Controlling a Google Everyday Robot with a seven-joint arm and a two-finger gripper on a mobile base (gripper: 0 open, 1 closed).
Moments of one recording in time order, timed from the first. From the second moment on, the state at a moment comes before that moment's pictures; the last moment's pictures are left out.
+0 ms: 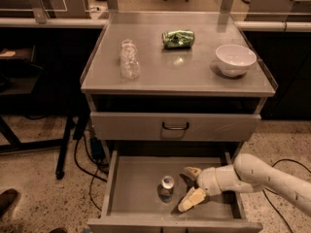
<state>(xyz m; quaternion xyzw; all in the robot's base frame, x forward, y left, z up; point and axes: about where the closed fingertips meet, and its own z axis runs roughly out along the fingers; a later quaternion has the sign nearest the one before) 0.484 -0.111 0.444 -0.48 0.73 0.39 0.29</state>
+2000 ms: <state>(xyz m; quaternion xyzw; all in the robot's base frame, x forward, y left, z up) 0.511 -0.068 0.410 -0.47 0.71 0.40 0.34</state>
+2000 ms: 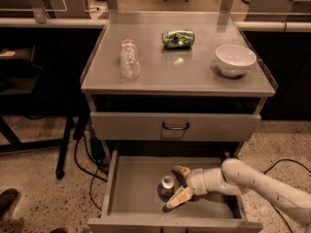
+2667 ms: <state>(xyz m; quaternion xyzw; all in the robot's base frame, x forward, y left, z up) 0.510 -0.065 0.402 -0.46 0.71 0.41 0.34</state>
